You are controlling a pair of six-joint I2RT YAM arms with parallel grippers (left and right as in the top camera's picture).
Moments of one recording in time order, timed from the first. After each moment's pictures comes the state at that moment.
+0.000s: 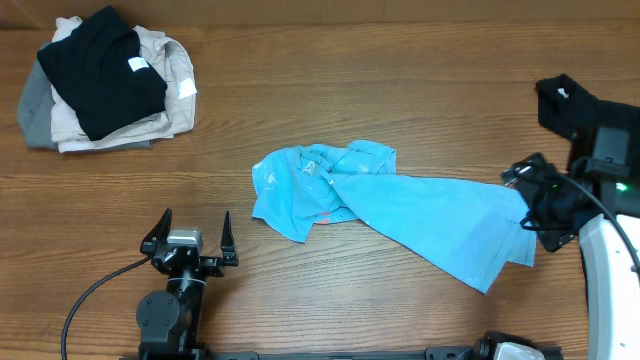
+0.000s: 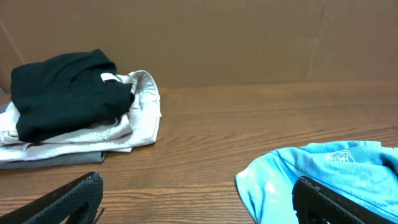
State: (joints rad) left arm -0.03 0.01 0.01 -0.08 0.02 0.00; right arm -0.25 1.26 1.12 -1.14 -0.07 0.77
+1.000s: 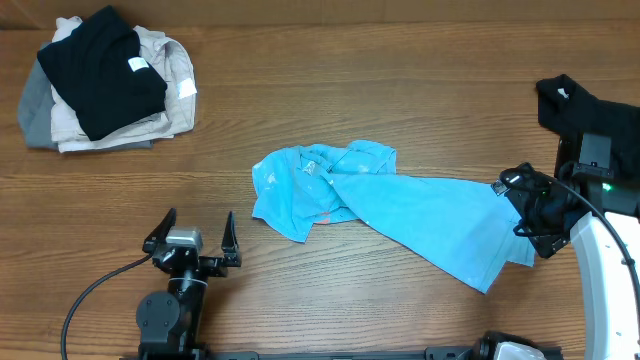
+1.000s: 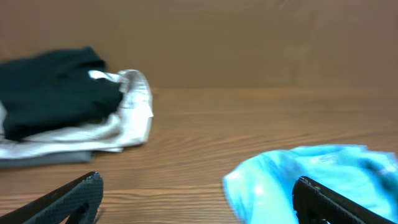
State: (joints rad) left arm -0.03 0.01 0.01 -0.07 0.07 -0.08; right arm -0.24 1.27 1.05 -1.10 -0.06 0.75
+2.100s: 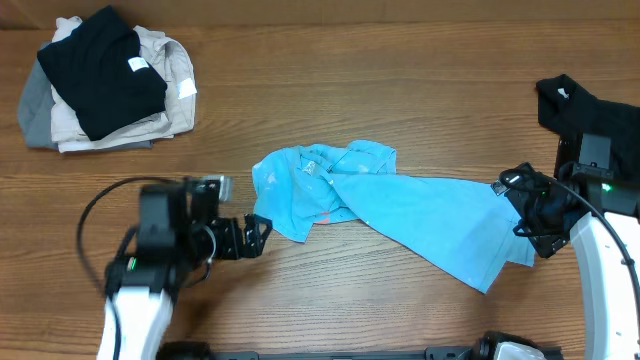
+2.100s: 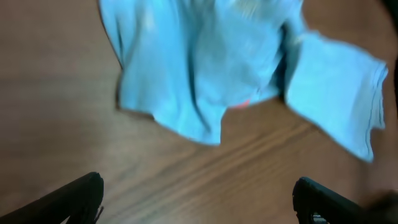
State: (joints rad) left arm -0.03 1.03 0.67 -0.71 0.50 -0.15; right arm -0.24 1.27 1.05 -1.10 -0.06 0.75
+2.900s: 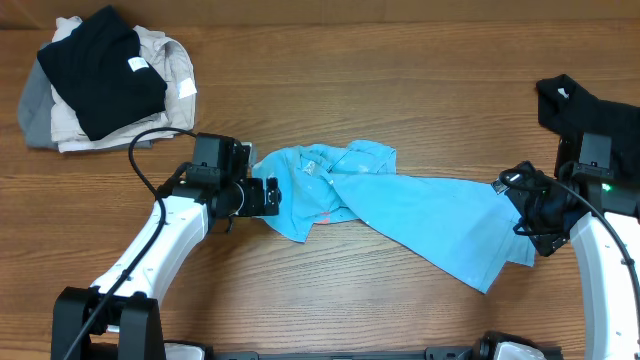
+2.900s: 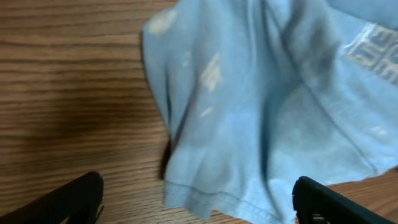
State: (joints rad) left arm -0.17 1.52 0.85 -0.52 0.21 -0.21; right arm -0.24 1.27 1.05 -1.08 -0.06 0.75
